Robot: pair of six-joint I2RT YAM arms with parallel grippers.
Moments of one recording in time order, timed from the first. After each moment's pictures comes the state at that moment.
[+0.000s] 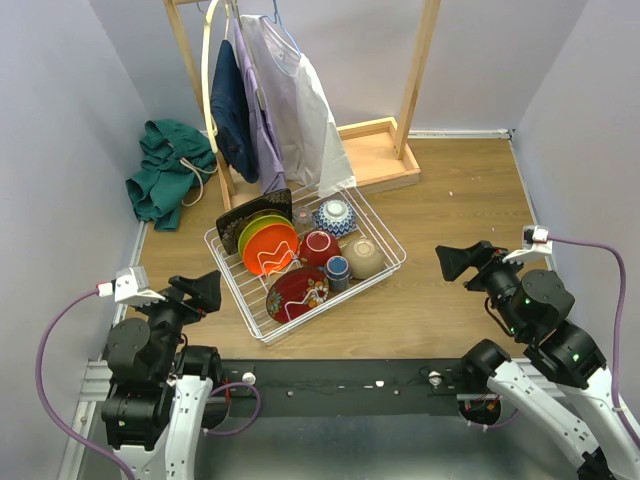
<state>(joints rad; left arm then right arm) -0.05 0.05 0.78 -0.86 0.03 -0.56 0.62 0.33 0.76 -0.59 0.38 0.57</state>
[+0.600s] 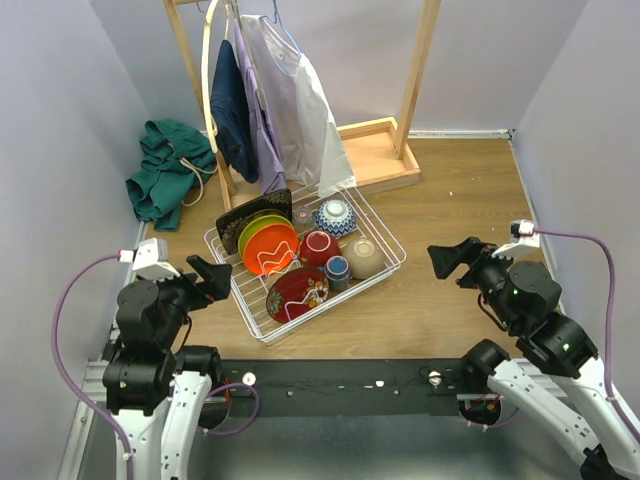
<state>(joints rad) -0.05 0.22 0.80 -0.85 0.12 -0.48 0.62 0.38 0.75 -0.58 0.36 0.57</state>
